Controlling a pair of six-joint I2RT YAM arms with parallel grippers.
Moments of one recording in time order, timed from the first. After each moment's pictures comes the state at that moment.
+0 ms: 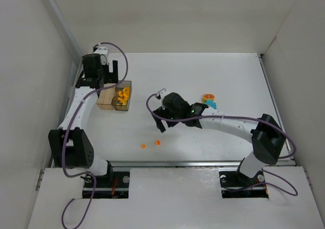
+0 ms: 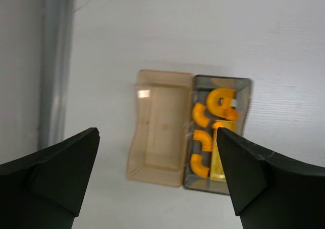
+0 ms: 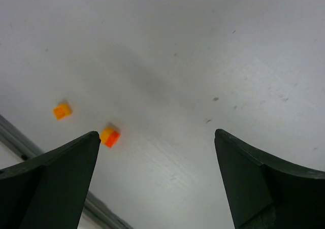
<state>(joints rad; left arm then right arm) -0.03 1.50 1.28 -0.37 -0.06 0.09 0.92 1.63 1.21 -0.37 0.09 0.24</state>
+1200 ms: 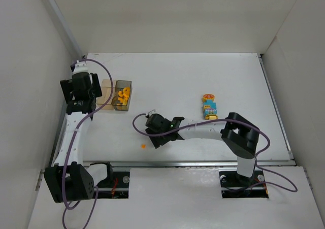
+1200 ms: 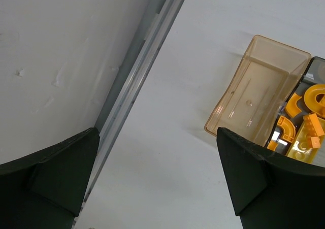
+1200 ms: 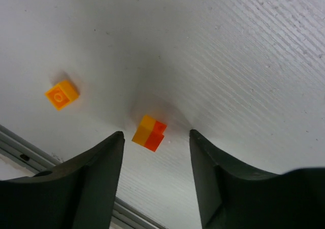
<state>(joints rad) 0.08 1.12 0.97 -0.35 -0.43 0.01 1.13 1.88 1.22 -0.41 0.14 0.51</state>
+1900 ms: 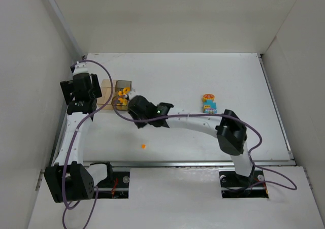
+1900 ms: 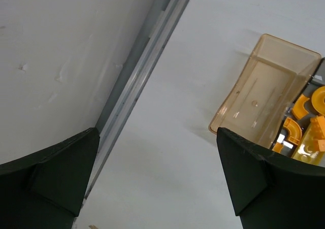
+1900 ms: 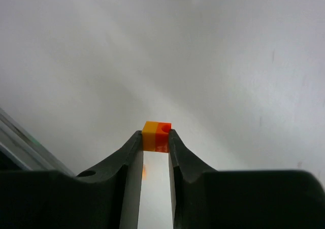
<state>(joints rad) 0.08 1.12 0.96 -0.35 -0.44 0.01 1.13 1.97 1.58 -0.47 0.20 0.39</state>
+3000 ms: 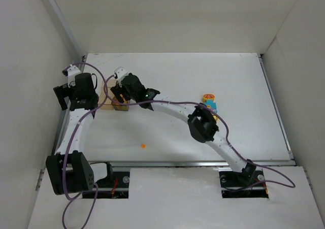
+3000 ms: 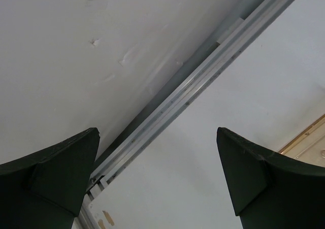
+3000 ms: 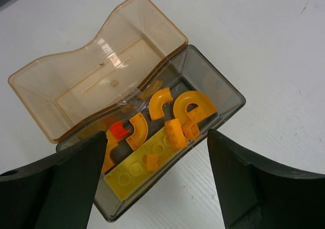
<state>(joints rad) 0.09 1.20 0.92 -0.24 -0.81 -0.06 0.97 2.56 2.33 -0.16 0.20 0.01</state>
